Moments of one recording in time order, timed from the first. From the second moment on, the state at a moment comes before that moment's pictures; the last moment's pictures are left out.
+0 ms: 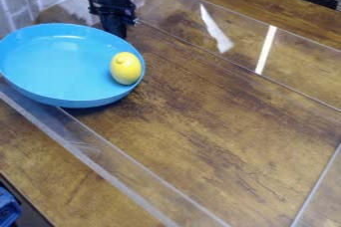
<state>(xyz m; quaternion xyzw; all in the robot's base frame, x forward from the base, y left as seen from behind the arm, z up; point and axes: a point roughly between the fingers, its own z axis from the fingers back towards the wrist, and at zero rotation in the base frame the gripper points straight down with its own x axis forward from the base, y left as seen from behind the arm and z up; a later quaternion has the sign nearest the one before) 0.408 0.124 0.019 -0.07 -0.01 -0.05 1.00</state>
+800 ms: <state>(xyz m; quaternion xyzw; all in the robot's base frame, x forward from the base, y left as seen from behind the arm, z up) 0.399 0.098 0.023 -0.09 0.01 -0.05 0.99</state>
